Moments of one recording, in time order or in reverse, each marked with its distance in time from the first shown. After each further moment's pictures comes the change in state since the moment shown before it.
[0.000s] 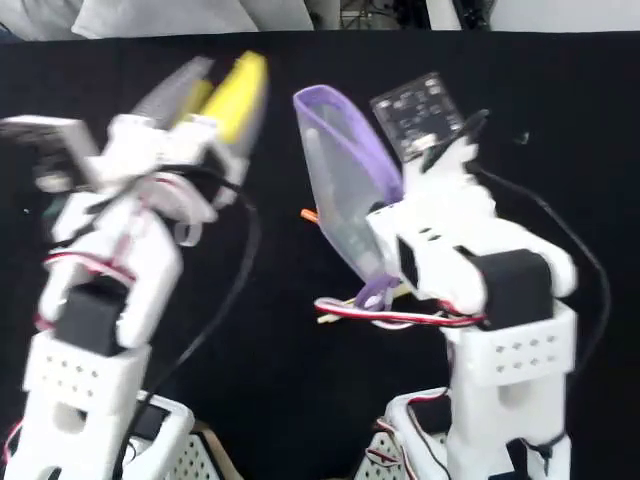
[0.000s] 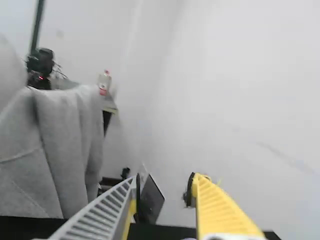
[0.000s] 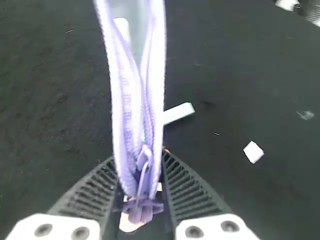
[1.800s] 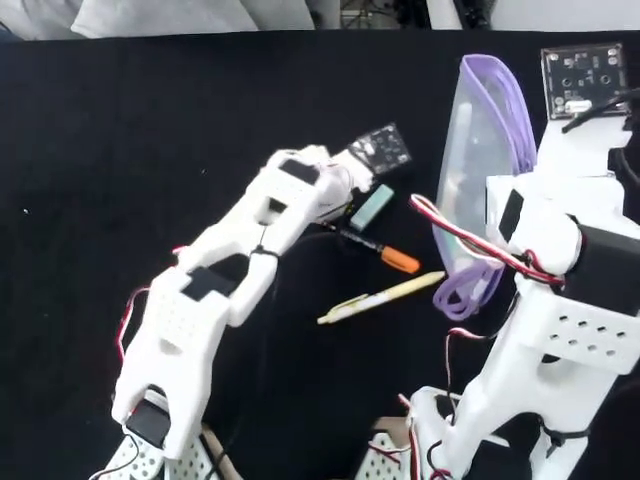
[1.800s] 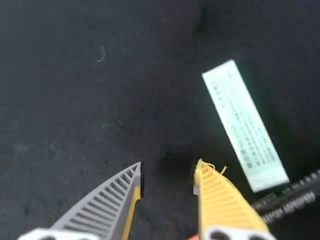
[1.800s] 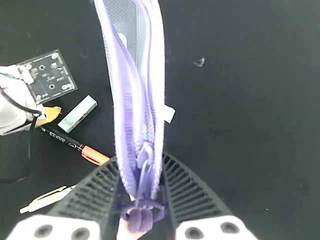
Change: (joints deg) left arm 13.5 94.2 -47.6 19.9 -59.3; right arm 26.8 8.9 -14.9 5.9 2.8
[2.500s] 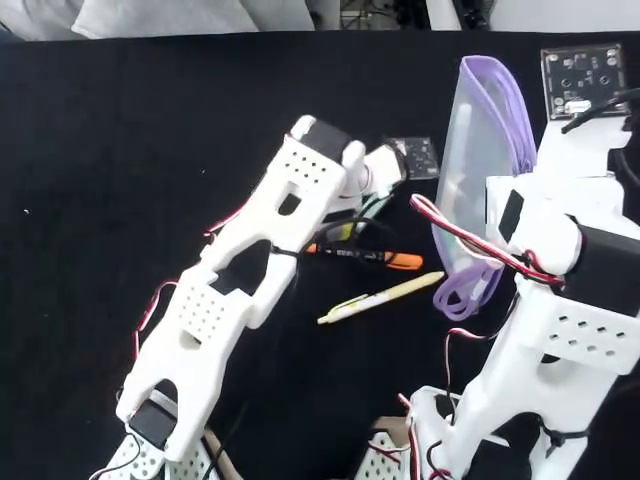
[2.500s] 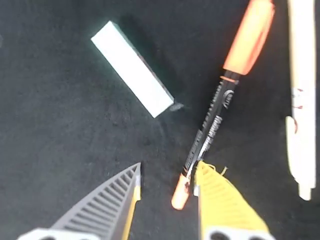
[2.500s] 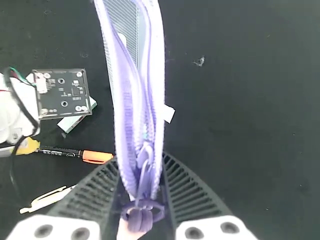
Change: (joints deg) left arm 4.2 7.2 -37.6 49.5 -7.2; right arm 0.0 0.0 0.0 0.0 0.0
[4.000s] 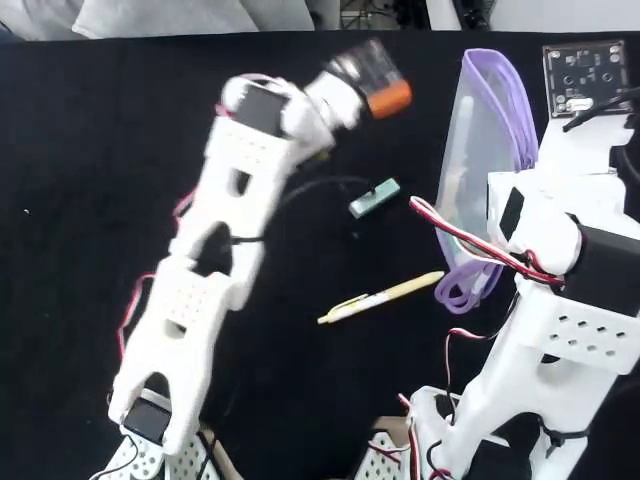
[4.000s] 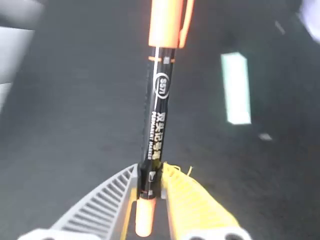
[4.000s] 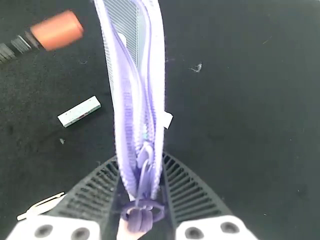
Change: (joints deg) left arm -9.6 -1.6 -27.9 4.8 13.4; right arm 0.0 0.0 0.0 -1.6 0.0
